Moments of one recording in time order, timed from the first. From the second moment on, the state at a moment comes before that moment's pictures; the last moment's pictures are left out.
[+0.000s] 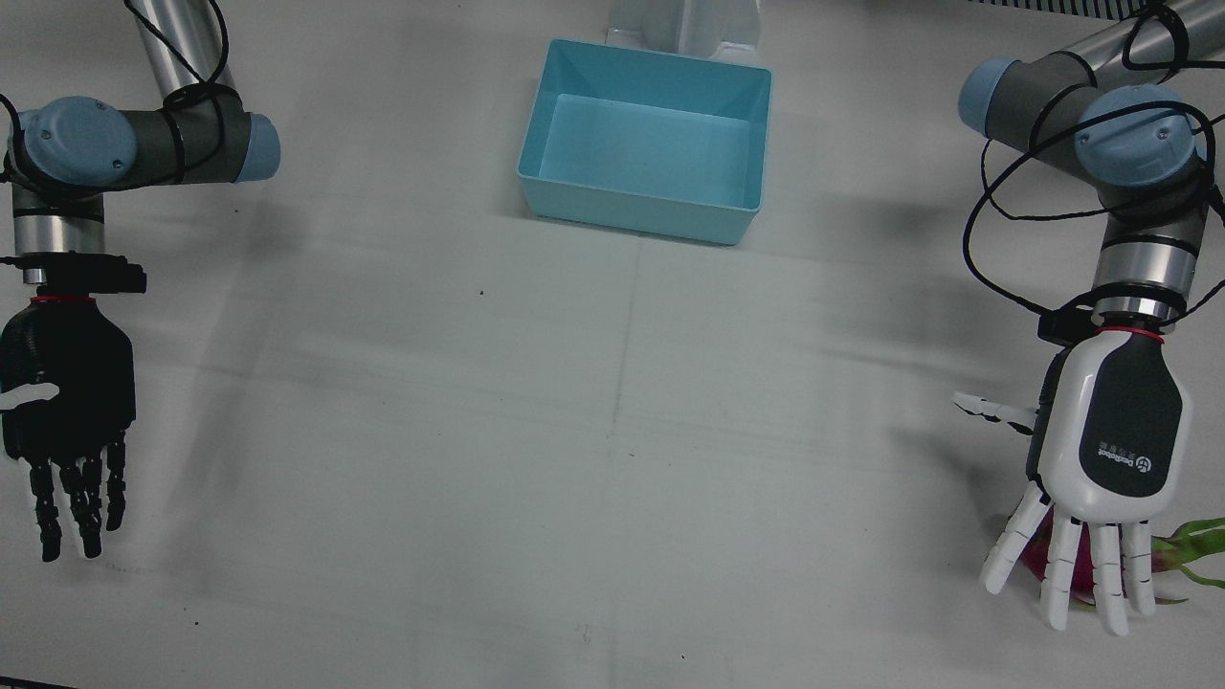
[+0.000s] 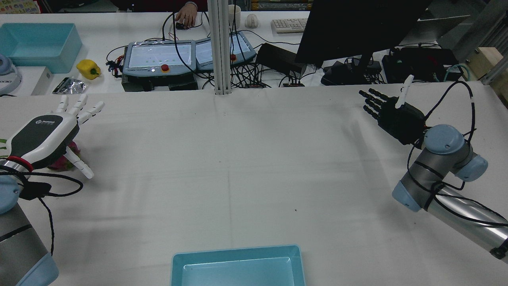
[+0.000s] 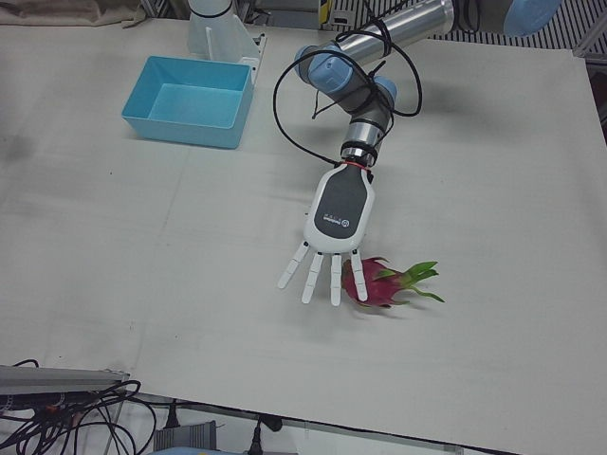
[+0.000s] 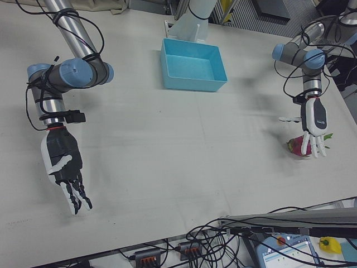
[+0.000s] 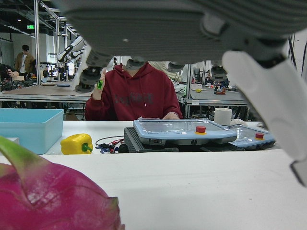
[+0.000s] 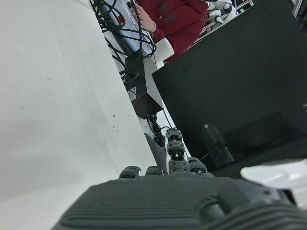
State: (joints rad) left arm -0.74 -1.87 -1.81 0.57 1.00 1.53; right arm 0.99 -1.20 1.30 -3.33 -1.37 0.52
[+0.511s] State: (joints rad) left arm -0.74 -1.87 -1.76 0.57 0.98 1.54; right arm 0.99 -1.20 1.30 -3.33 -1.37 0.52
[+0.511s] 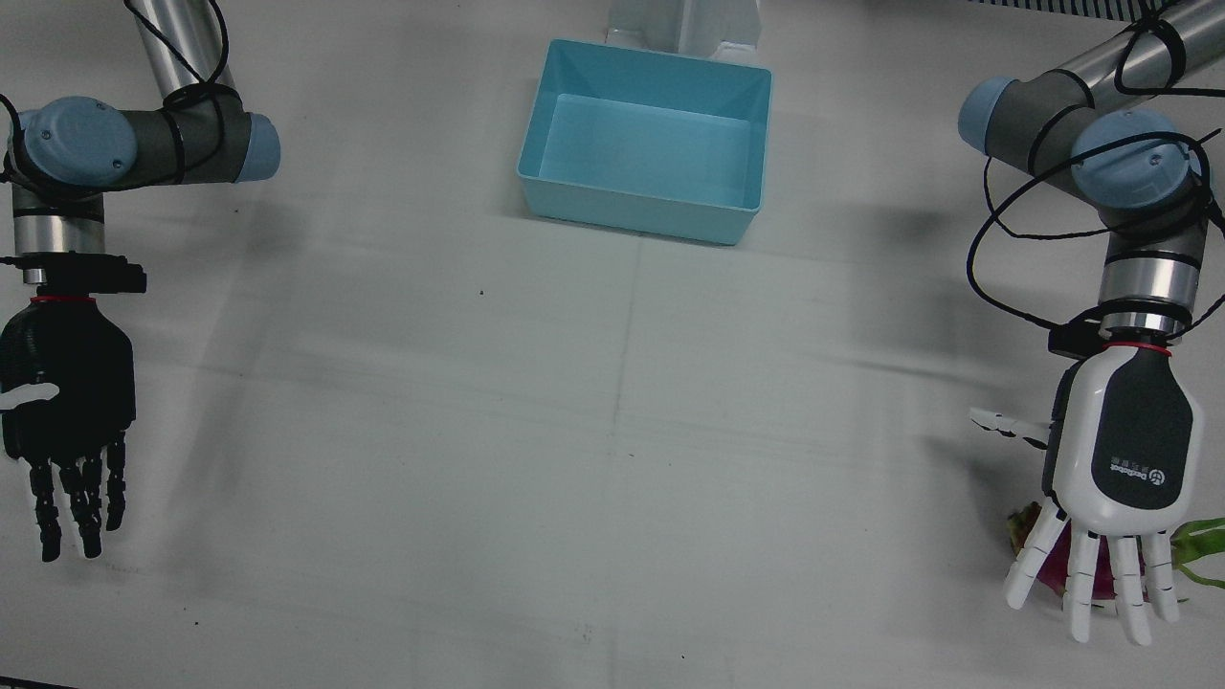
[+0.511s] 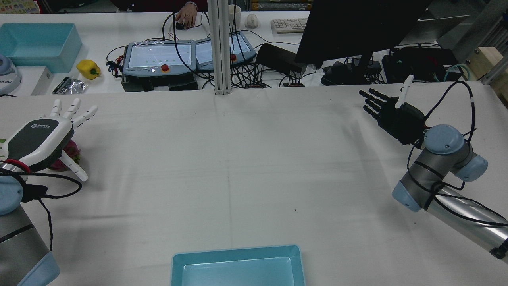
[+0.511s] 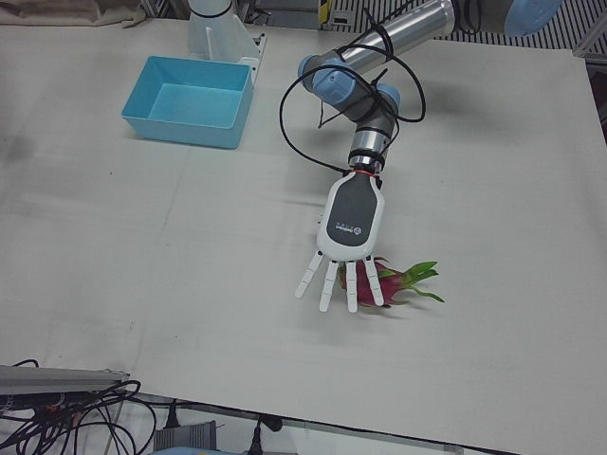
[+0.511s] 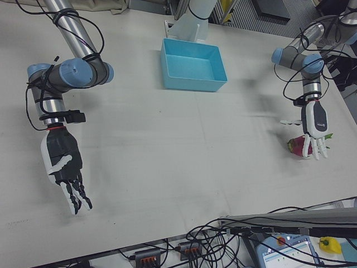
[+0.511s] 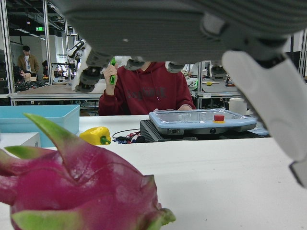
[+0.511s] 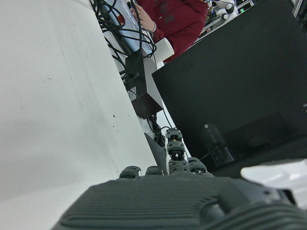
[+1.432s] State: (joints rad) left arm -0.75 -1.87 -1.66 0.47 0.99 1.54; right arm 0.99 -1.20 1.30 -3.33 -1.37 0.52
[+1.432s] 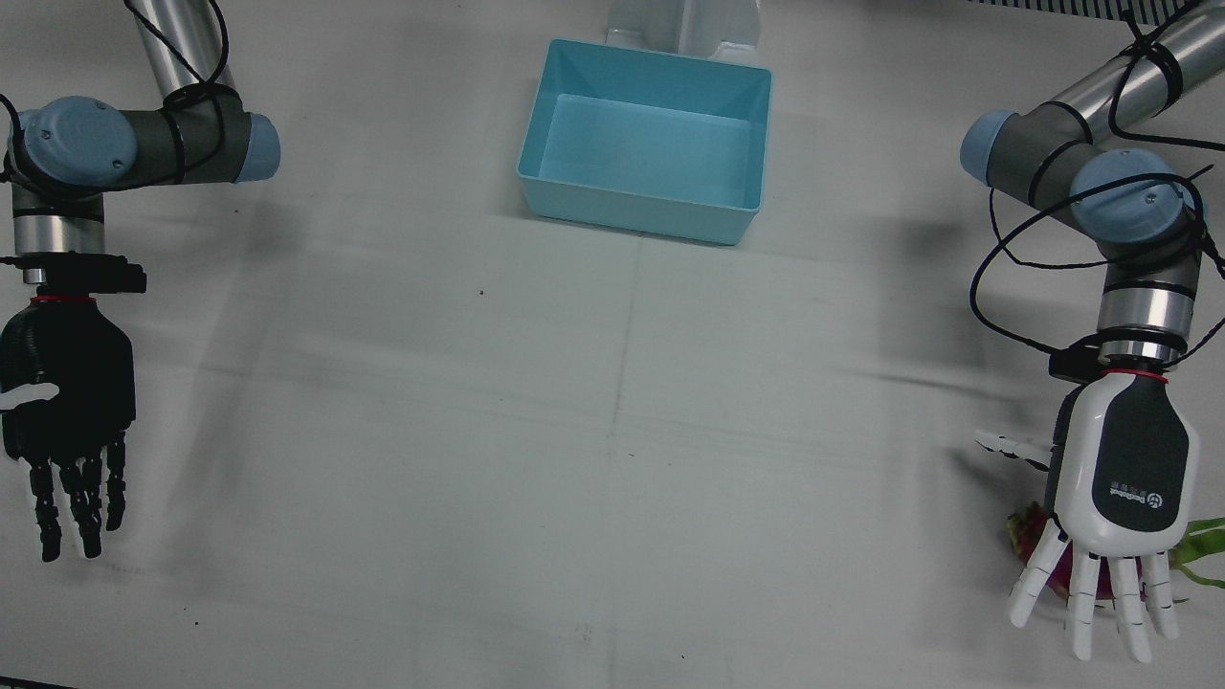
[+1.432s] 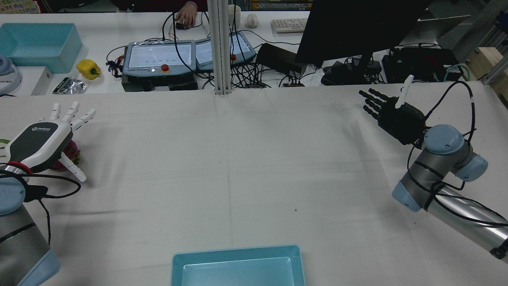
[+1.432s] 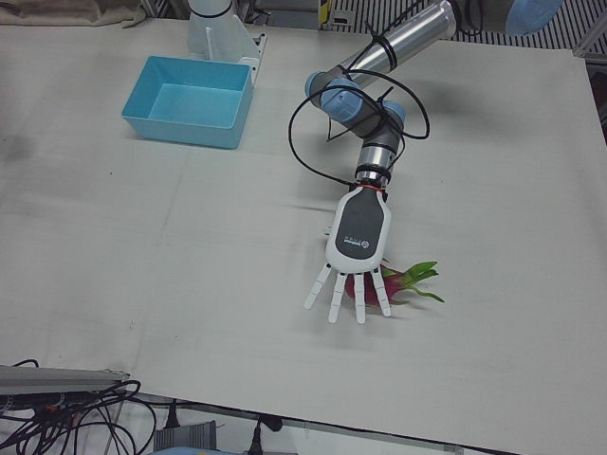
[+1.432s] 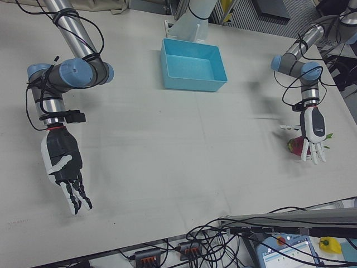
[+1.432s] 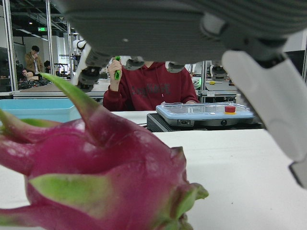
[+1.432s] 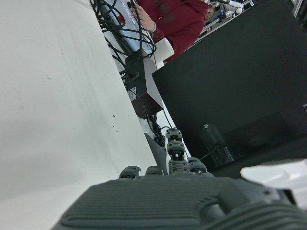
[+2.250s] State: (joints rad) left arm -0.76 -1.87 -1.58 0.41 0.99 1.53; right arm 0.99 -1.20 1.30 -3.33 -1.37 0.52
